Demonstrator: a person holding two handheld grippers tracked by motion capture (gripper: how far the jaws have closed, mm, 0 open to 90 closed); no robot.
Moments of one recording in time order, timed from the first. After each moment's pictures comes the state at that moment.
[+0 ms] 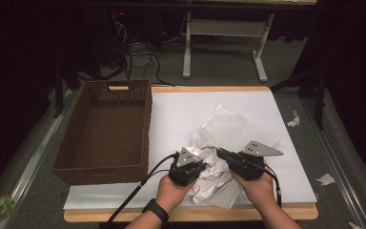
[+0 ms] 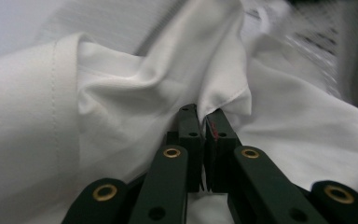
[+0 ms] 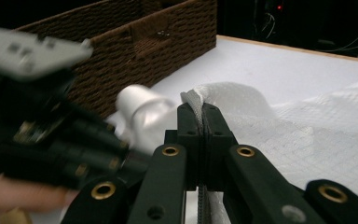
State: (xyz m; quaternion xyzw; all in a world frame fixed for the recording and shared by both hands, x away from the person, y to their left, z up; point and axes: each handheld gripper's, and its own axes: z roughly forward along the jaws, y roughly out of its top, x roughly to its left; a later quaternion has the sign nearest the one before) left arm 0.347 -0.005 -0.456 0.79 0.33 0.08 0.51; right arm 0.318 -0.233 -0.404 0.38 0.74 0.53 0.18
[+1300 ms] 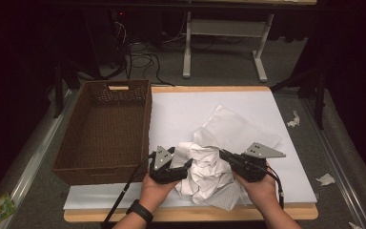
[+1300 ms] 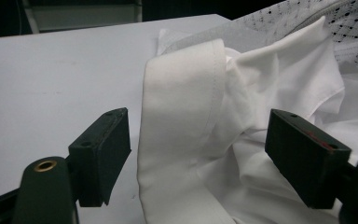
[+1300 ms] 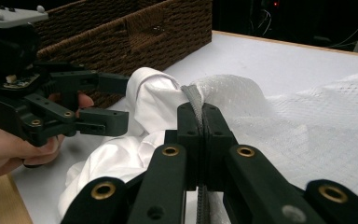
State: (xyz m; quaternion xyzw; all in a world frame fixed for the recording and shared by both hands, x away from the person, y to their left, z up) left arm 0.346 0.046 -0.460 0.74 0.37 0.17 0.53; right arm 0.315 -0.240 -0.408 0.39 0.74 0.52 0.18
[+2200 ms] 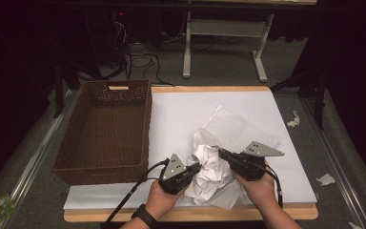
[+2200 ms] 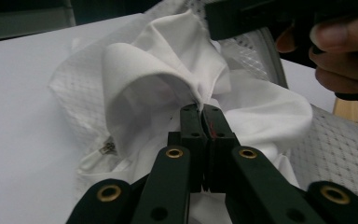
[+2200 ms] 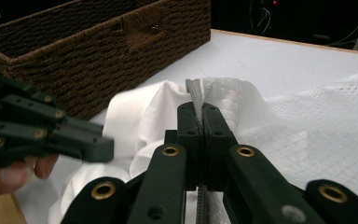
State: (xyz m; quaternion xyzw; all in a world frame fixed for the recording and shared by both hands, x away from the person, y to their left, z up) left arm 0.315 0.017 -0.447 0.78 0.26 0.11 0.55; right arm 0.319 -0.238 -0.409 0.40 0.74 0.52 0.18
